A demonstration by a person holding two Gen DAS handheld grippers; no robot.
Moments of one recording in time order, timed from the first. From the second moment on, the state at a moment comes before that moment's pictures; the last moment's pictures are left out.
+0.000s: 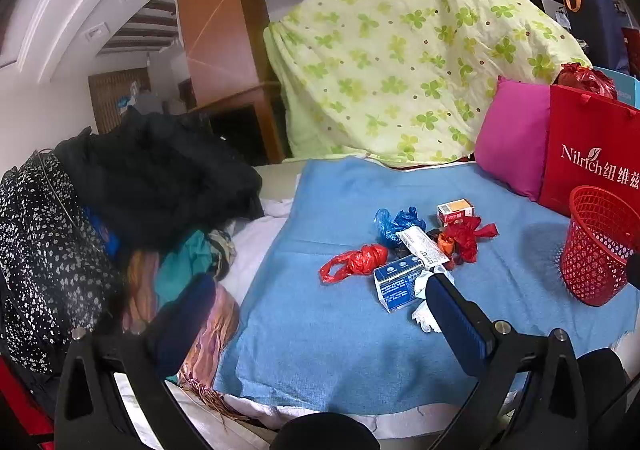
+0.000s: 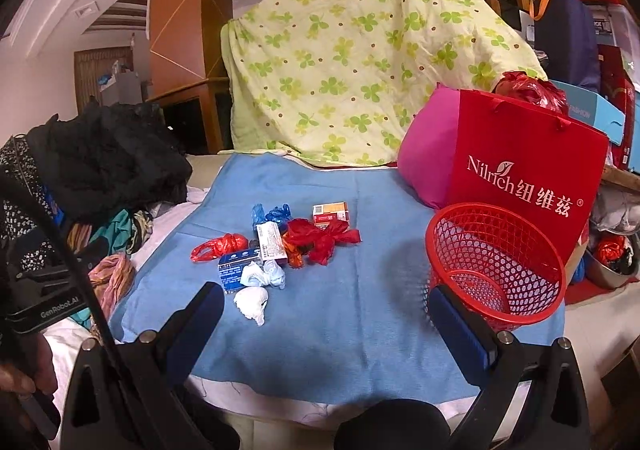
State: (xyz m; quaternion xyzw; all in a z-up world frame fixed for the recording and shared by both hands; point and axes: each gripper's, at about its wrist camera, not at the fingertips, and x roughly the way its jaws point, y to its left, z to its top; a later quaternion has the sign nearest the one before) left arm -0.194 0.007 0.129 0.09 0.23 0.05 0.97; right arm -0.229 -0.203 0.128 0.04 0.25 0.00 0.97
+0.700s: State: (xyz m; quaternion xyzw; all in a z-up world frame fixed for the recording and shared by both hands) left arm -0.148 0.044 0.083 0.07 0.28 0.07 0.95; right arm -0.186 -0.178 0.104 0.03 0.29 0.03 0.96
